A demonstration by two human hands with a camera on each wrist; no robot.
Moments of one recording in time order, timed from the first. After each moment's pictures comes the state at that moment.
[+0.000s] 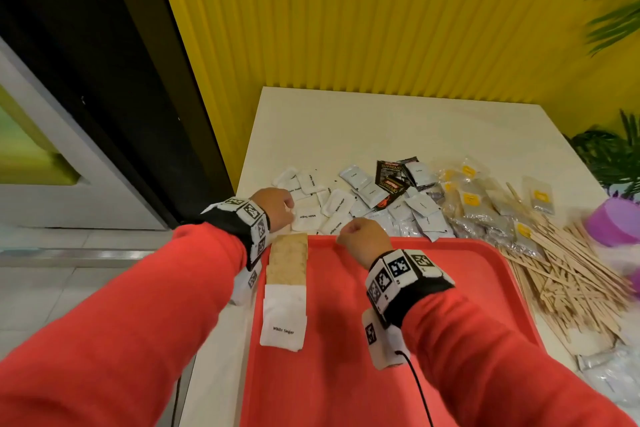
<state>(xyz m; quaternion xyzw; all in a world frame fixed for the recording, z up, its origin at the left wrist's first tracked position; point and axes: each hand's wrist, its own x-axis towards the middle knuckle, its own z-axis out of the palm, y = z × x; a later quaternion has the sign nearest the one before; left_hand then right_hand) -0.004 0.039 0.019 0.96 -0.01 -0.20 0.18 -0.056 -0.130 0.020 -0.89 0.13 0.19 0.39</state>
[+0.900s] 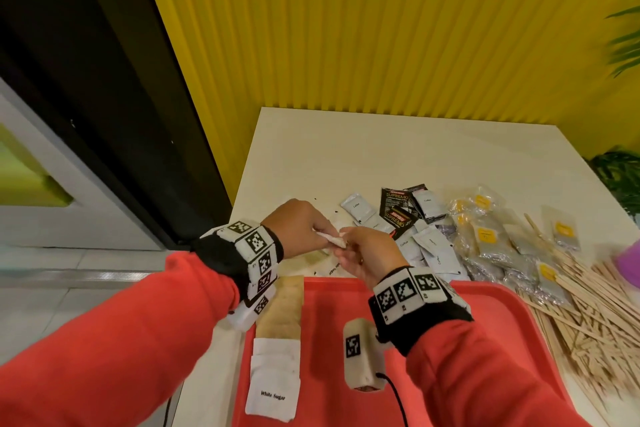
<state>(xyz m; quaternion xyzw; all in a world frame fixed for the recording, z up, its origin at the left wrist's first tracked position) 0.023 0.007 0.034 0.92 -0.13 -0.16 0.33 -0.001 -0.139 0.020 -0.60 0.27 0.24 0.72</state>
